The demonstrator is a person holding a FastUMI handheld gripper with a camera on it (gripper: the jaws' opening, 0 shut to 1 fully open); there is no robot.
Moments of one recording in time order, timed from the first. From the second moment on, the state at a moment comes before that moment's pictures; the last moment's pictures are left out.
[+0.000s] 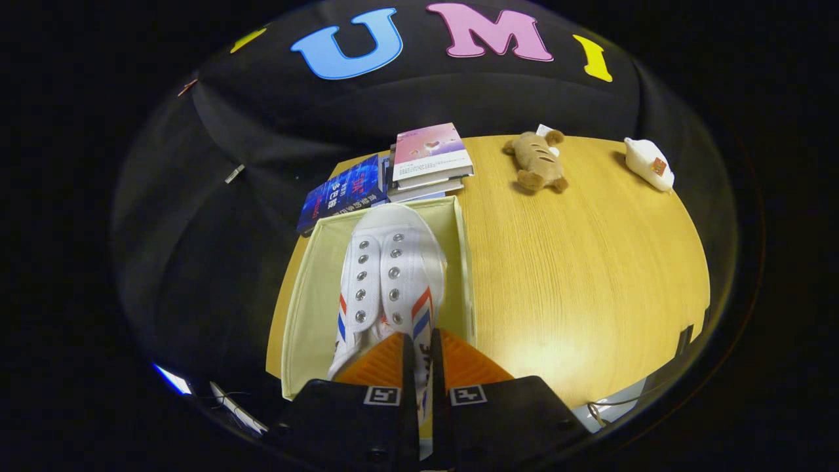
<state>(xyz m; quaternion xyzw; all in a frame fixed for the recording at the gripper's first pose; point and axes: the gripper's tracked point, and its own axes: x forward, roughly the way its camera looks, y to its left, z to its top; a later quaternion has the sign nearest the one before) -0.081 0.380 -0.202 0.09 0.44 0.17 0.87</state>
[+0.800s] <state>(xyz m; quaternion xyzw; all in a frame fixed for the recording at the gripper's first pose) -0.045 0.302 -0.068 0.05 0.24 0.23 0.94</state>
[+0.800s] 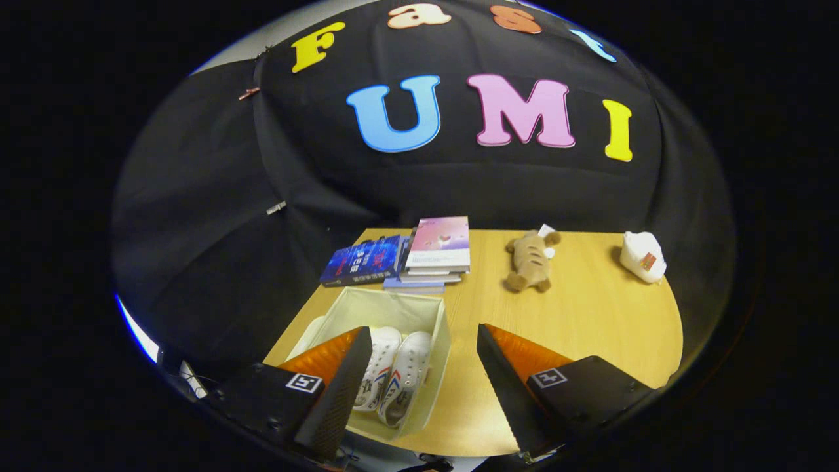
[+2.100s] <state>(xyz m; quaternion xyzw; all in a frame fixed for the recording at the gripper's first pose) -0.029 0.058 0.056 0.06 -0.07 0.12 0.99</state>
